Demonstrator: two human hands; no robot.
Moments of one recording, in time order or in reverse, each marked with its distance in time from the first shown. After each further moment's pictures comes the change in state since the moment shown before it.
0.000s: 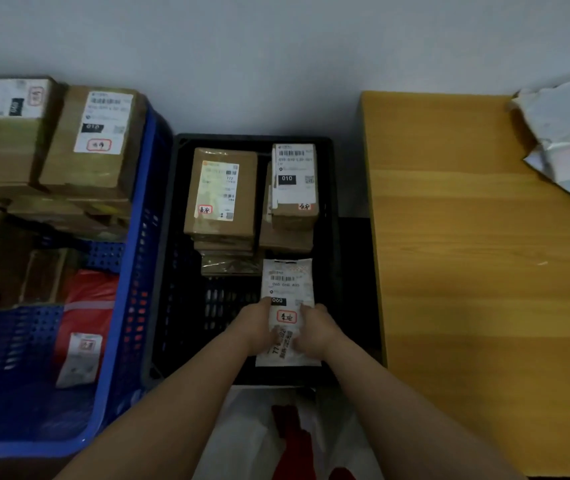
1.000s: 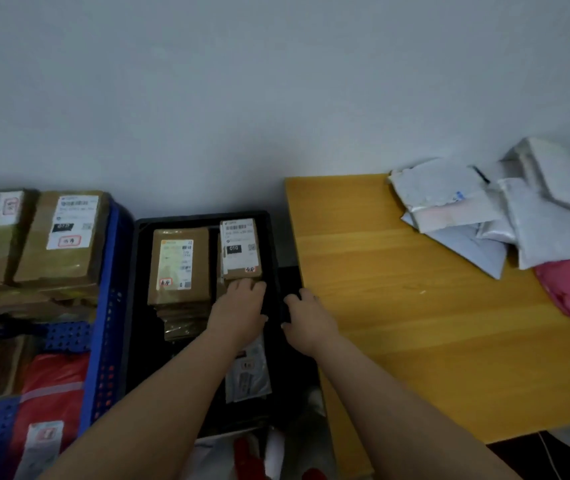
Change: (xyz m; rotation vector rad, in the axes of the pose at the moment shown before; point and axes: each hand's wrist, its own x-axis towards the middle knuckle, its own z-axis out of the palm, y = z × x) left_hand -0.056 0.128 -0.086 0.523 0.368 0.384; right_hand -0.107 -0.027 -0.134 -0.235 0.344 -0.081
